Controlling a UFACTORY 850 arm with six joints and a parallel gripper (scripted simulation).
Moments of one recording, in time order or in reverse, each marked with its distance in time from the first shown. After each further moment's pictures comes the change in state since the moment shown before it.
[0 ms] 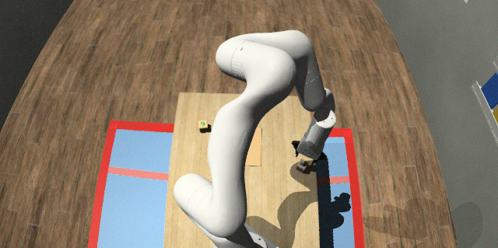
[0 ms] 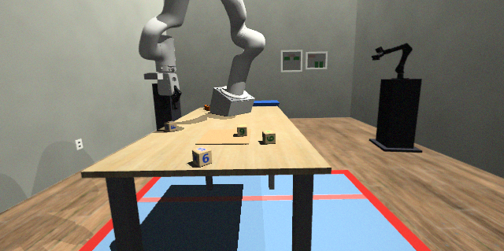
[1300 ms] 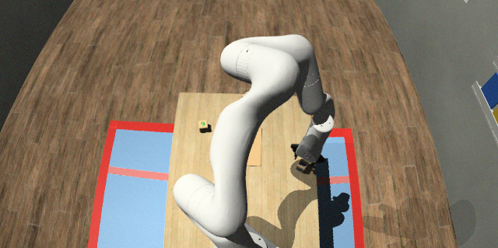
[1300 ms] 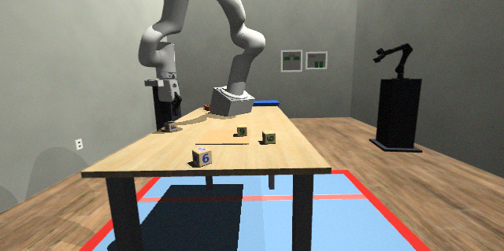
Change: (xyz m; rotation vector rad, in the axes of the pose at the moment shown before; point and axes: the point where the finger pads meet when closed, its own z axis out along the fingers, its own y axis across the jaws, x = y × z) arm 0.001 0.000 0.029 0.000 -0.001 0.000
